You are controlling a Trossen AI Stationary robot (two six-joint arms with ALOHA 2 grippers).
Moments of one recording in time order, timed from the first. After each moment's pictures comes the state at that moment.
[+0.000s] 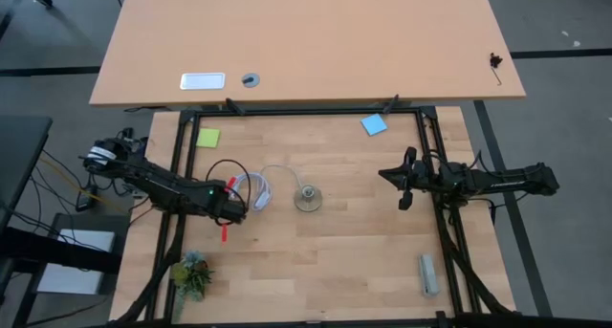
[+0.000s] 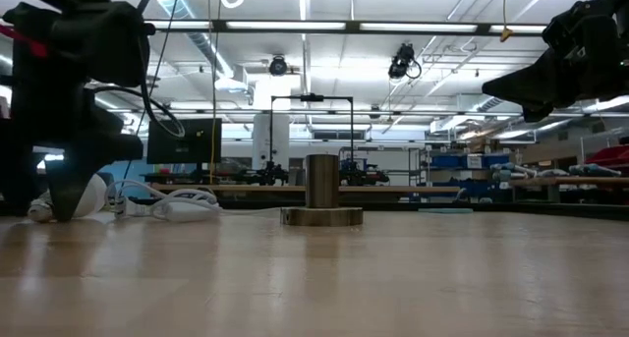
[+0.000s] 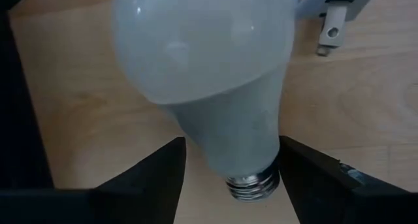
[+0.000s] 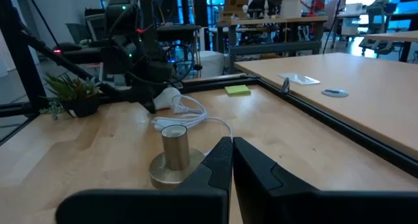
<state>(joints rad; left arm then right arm) -0.26 1.35 0.59 -0.90 -0.13 -1.73 0.04 0.14 0.01 0.10 0.28 0.08</state>
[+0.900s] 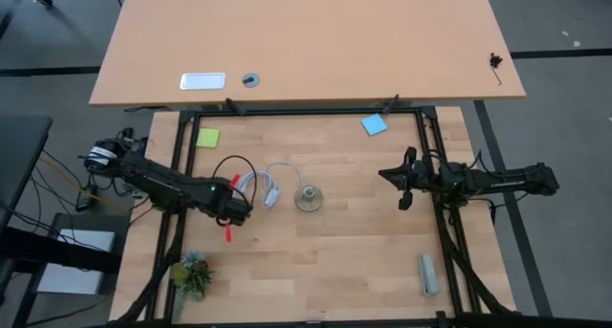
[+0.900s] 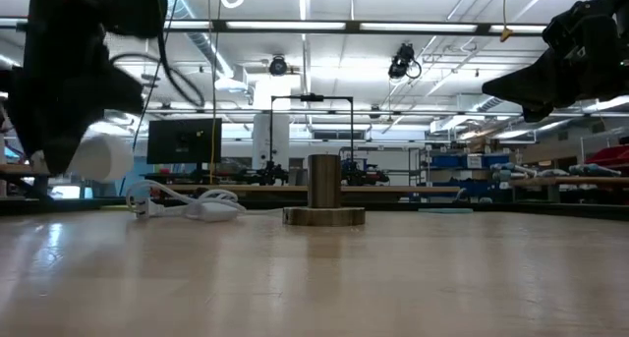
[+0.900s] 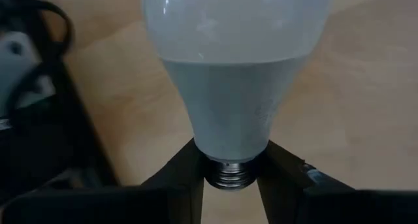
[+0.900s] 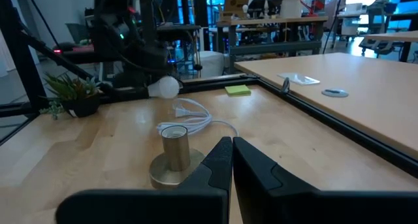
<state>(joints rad) -0.28 1.35 0.82 -1.17 -0.10 -1.51 0.04 0.14 0.01 0.10 0.28 0.08</state>
